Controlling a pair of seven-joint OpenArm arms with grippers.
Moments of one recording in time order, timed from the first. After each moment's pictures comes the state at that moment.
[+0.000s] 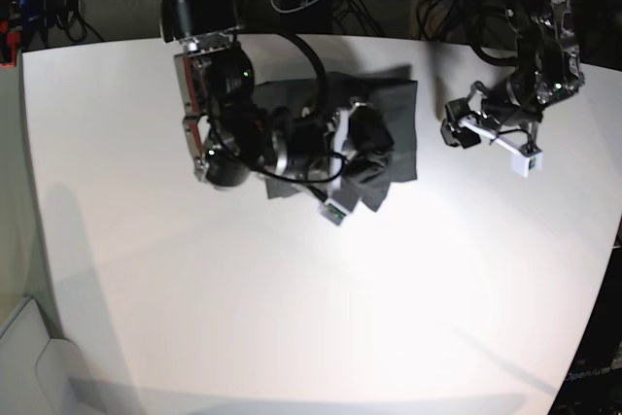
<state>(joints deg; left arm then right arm) 10.2 -14.0 -14.4 93.5 -37.3 -1.5 56.1 7.5 -8.4 -8.8 85.4 40.7 39.9 -72.8</state>
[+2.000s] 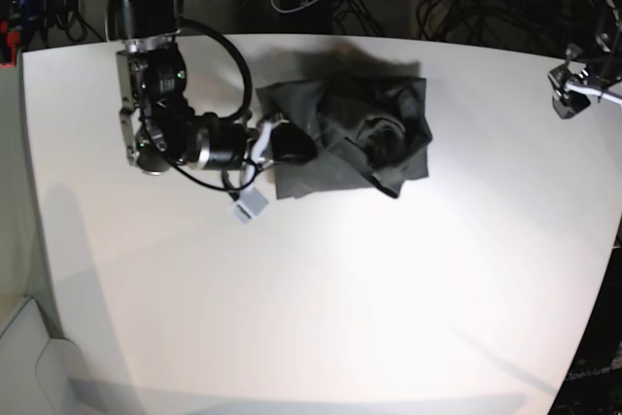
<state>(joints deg) 21.0 -12.7 -44.7 104.4 -37.1 -9.7 56.5 6.0 2.9 -1.2 79.5 48.2 39.7 -66.1</state>
